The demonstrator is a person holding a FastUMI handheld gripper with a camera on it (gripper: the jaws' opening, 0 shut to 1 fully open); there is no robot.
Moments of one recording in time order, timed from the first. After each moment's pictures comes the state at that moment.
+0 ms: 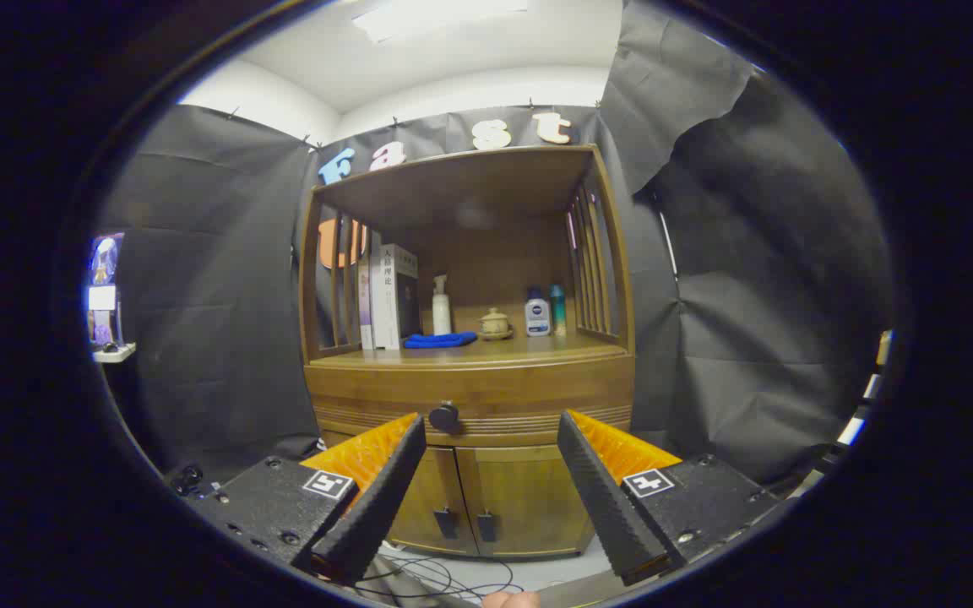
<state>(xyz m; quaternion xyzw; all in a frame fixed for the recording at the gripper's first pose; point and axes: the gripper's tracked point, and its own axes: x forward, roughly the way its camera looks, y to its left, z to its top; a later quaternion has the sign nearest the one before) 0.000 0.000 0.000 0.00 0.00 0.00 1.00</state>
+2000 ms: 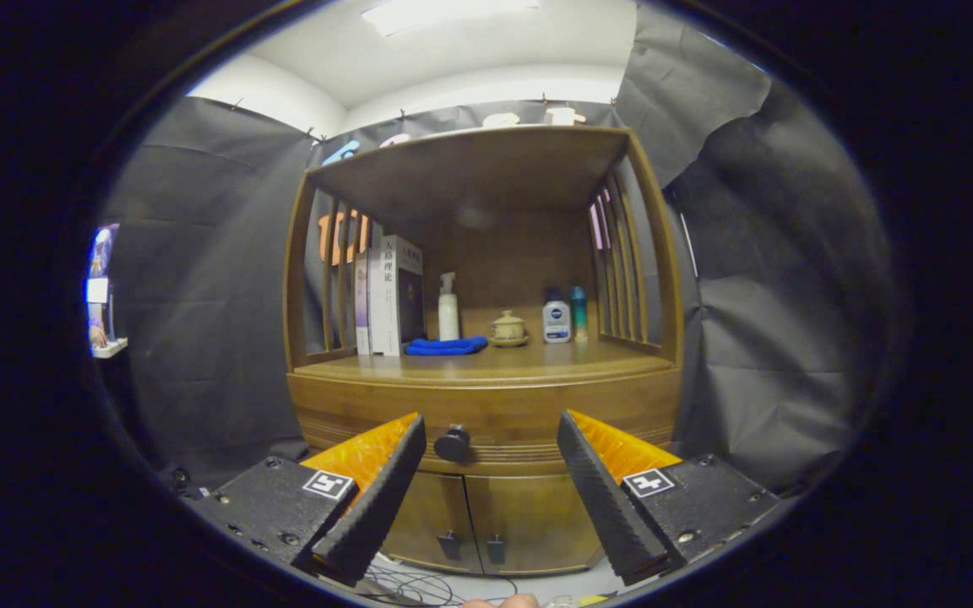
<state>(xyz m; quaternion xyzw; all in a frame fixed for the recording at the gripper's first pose) 0.116 0.043 0.001 -0.01 0.00 0.01 1.00</state>
